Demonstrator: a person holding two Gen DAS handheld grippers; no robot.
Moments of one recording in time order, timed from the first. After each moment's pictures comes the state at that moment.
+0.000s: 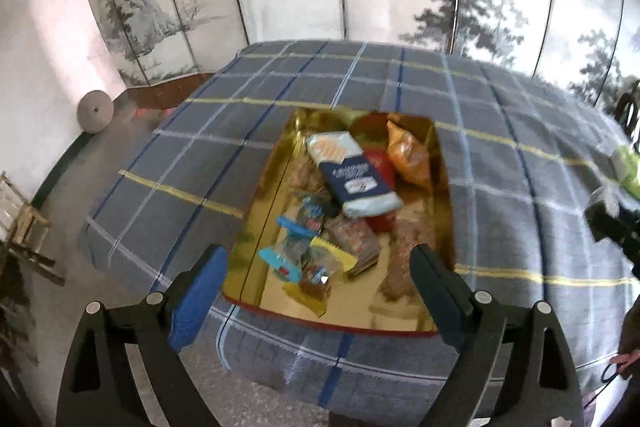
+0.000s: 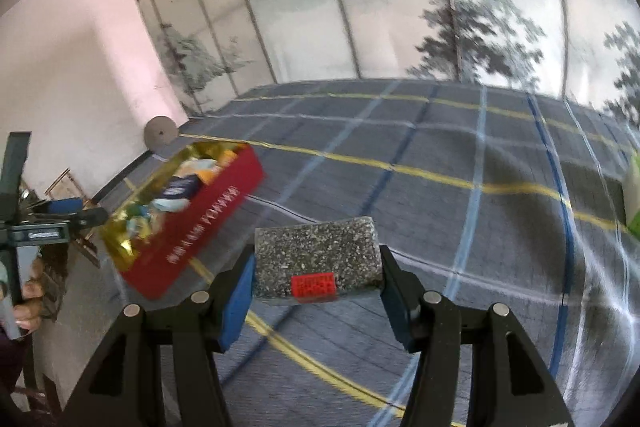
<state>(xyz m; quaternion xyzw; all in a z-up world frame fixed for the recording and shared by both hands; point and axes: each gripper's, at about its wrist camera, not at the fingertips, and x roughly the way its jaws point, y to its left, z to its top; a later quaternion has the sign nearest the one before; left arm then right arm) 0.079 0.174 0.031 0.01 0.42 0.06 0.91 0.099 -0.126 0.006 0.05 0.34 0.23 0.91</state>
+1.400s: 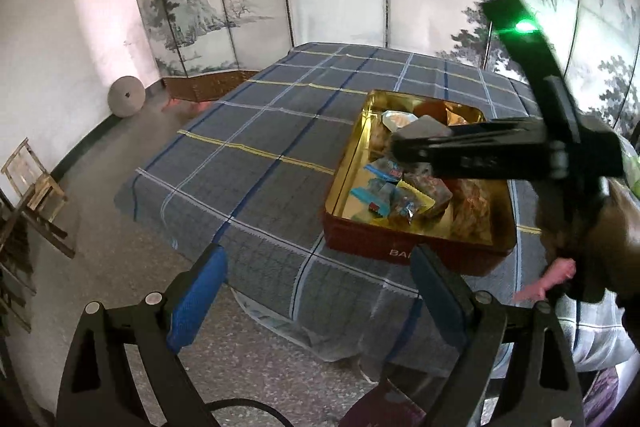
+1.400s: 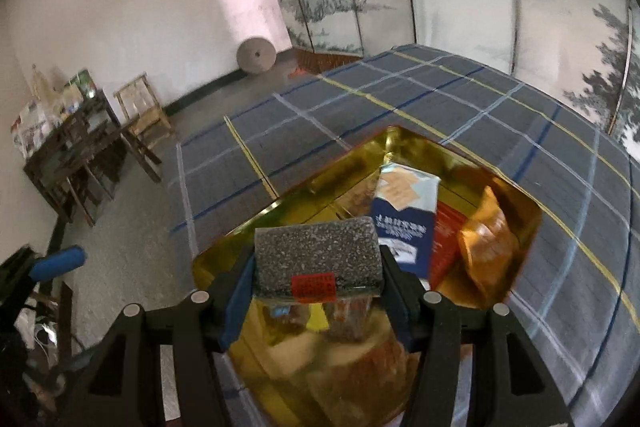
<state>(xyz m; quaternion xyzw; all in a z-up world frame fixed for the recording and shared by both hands) -0.001 0.229 0.013 -0.01 0.39 0.12 0.91 0.153 0.148 0.012 -0.07 0.40 0.39 0.83</state>
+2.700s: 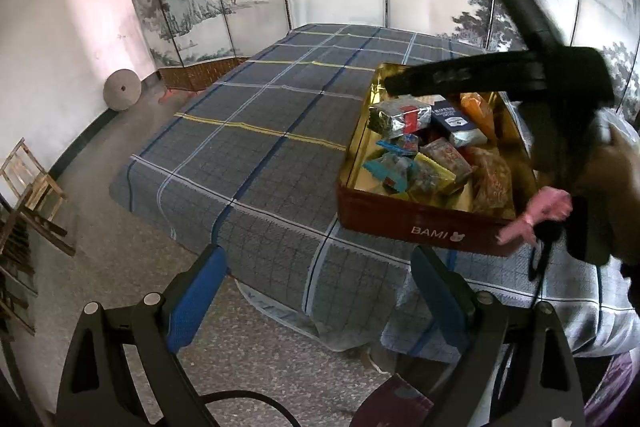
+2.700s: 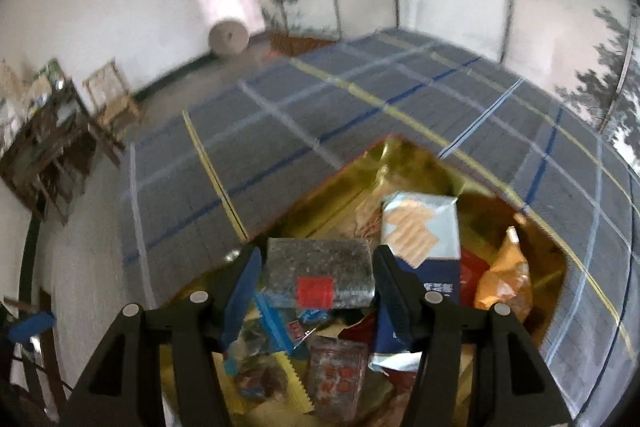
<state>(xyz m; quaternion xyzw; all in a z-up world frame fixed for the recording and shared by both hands) 0.004 0.242 -0.010 0.00 0.41 0.11 0.90 0.190 0.192 0.004 -0.08 0.41 0.34 0.84</state>
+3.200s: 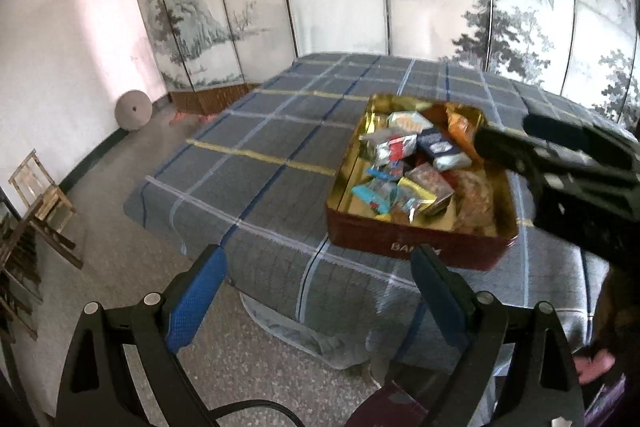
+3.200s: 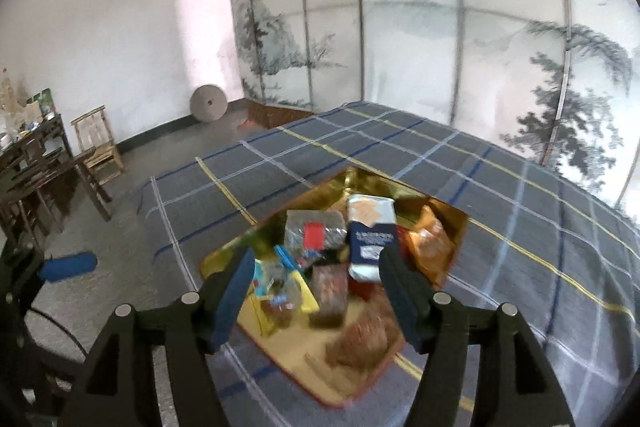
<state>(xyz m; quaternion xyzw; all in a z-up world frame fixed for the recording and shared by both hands) -0.016 0.220 0.012 0.01 0.36 0.13 0.92 0.061 0.121 0.045 -0.07 0.28 0.29 0.91</state>
